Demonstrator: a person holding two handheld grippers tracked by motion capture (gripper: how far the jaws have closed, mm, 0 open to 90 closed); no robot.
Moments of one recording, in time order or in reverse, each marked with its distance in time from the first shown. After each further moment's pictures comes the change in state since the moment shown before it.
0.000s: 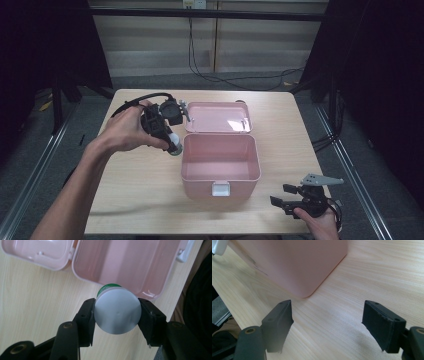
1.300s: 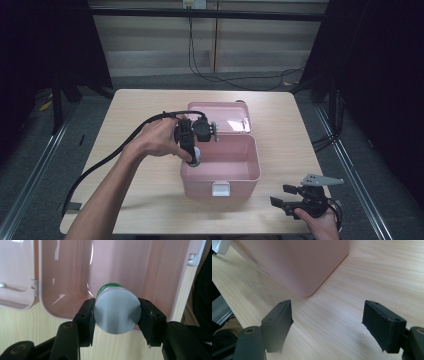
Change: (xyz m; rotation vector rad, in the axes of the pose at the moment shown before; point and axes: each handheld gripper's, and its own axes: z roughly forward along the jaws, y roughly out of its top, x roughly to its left) left arm -0.014 0.043 0.066 0.128 -0.052 0.177; right arm 0.000 0.000 -0.001 0.002 0.010 -0.001
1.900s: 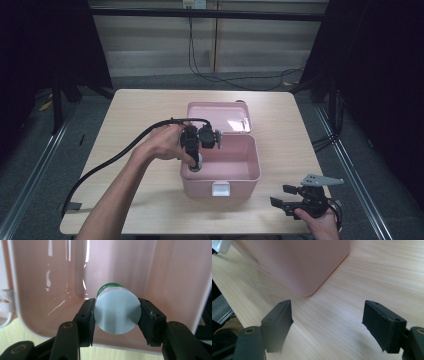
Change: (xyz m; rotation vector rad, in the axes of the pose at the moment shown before) left arm 0.004 0.007 0.034 0.050 -0.030 0.020; right arm 0.000 0.000 0.000 0.003 0.004 -0.003
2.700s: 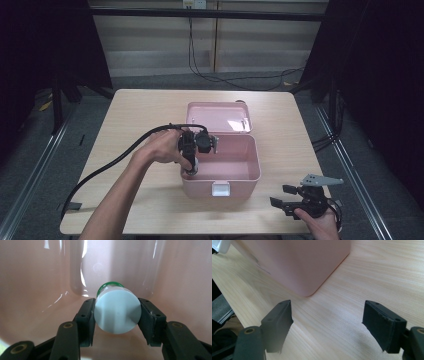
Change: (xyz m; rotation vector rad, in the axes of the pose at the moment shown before) left arm 0.005 -0.007 0.028 0.035 -0.008 0.006; right arm 0.000 0.000 0.000 0.004 0.000 0.001
